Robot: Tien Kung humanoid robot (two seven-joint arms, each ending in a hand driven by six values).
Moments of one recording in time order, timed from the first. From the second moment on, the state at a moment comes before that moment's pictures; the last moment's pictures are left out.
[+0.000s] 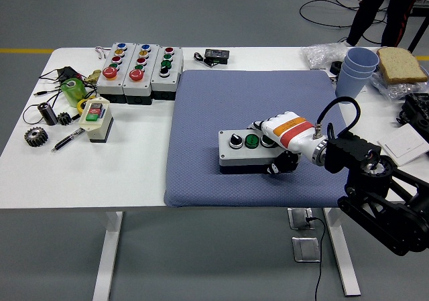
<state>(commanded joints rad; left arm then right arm) -0.05 0.00 -0.56 -0.18 0.65 0.21 0.07 0.69 -0.27 0.68 1.18 -2.18 0.03 -0.04</state>
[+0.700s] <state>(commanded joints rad) -0.05 0.00 -0.56 -0.18 0.66 0.21 0.07 0.67 -0.27 0.71 1.19 -2.17 0.11 -0.09</state>
